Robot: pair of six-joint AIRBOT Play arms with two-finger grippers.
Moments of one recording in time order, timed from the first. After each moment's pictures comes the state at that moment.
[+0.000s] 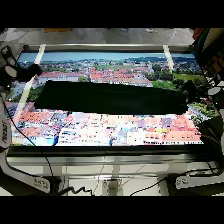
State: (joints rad) left arm 0.28 -1.72 1.72 1.35 -0.79 -1.55; right arm -0.40 -1.55 1.25 -1.05 0.61 1.58
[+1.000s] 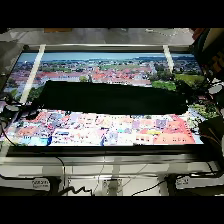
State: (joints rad) left arm 0.43 -1.58 0.98 0.88 -0.41 -1.50; right arm -0.39 -1.53 1.26 -1.03 0.72 1.35
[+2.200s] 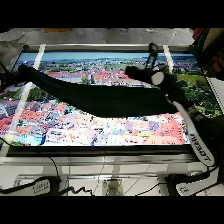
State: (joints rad) left arm 0.32 -1.34 1.34 0.97 -0.67 -1.29; right arm 0.34 -1.66 1.53 -1.02 0.46 1.56
